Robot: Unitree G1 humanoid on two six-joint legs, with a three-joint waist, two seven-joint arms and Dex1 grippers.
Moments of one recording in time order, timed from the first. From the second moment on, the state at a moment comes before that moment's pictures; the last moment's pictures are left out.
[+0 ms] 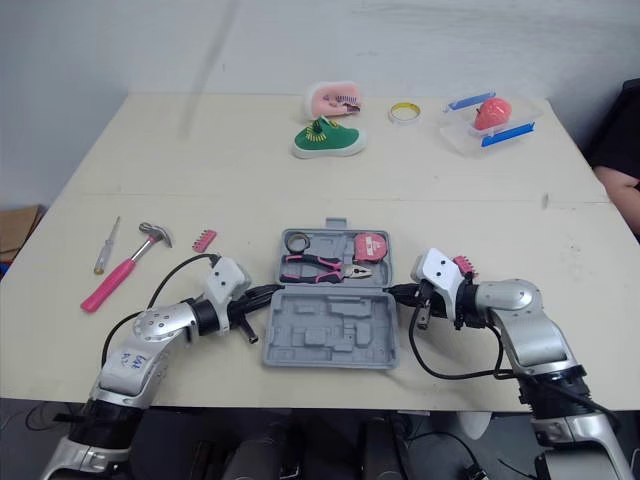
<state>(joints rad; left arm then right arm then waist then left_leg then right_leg) -0.23 0.47 -0.08 -0.08 -0.22 0.37 -0.64 -0.34 -0.65 0.06 0.02 0.17 0.32 1.06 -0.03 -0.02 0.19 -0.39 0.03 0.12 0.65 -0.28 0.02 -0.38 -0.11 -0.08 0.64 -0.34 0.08</state>
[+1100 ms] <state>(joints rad) 0.07 0.94 0.73 0.37 -0.43 0.14 -0.90 0.25 -0.89 -0.75 0.26 0.38 -0.16 1.20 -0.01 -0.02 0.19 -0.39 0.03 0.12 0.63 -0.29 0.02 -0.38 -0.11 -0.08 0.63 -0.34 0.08</state>
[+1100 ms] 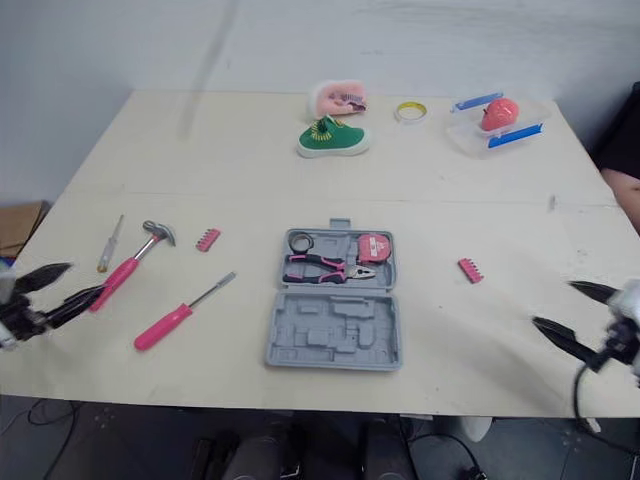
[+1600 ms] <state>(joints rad) 0.08 1.04 0.83 0.88 -0.40 -0.12 -0.82 0.25 -0.94 -0.81 0.70 0.35 -0.50 1.12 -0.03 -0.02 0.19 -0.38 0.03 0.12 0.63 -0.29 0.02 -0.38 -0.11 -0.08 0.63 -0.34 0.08</state>
